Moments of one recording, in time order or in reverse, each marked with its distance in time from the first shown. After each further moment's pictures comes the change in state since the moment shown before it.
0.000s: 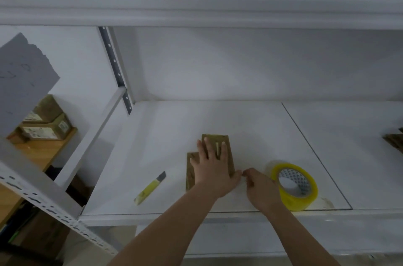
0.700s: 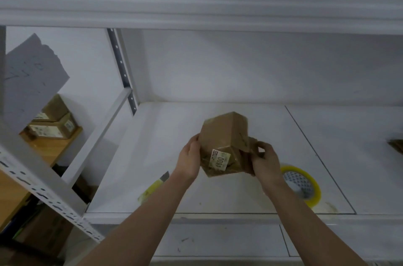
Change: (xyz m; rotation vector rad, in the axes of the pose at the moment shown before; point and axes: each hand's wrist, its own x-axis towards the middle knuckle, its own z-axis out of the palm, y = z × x) left_hand -0.014 -0.056 -0.032 -1.344 0.191 -0.110; right_hand 0.026 -0.038 -0.046 0.880 0.147 0.271
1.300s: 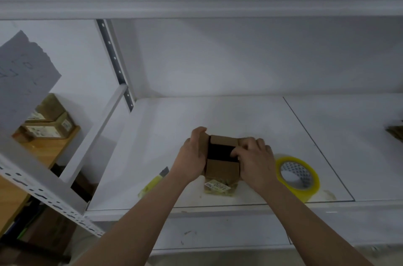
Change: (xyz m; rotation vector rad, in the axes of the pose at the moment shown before) left_hand -0.001 -0.004 -0.005 0.613 -0.081 0.214; right_hand -0.018 0.011 0.001 -0.950 0.000 -0.681
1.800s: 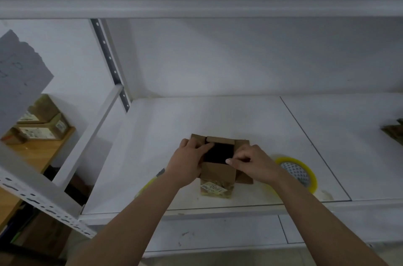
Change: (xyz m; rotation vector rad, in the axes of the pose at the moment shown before) left_hand 0.012 -0.020 0.002 0.593 -0.179 0.239; right_hand 0.012 0.012 -0.019 0.614 -0.380 0.067
